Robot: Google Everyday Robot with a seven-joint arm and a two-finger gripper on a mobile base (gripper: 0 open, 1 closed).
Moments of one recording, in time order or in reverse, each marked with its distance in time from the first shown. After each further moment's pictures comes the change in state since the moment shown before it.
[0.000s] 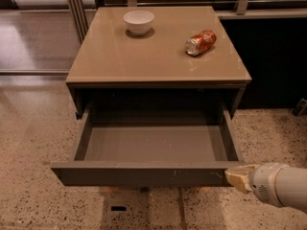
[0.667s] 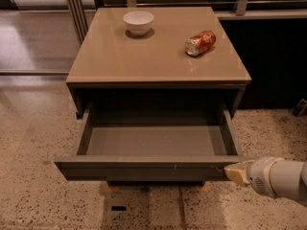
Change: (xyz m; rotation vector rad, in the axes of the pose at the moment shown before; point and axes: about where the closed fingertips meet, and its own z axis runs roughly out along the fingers) arm -0.006 -0.020 0.018 0.039 0.021 -0.017
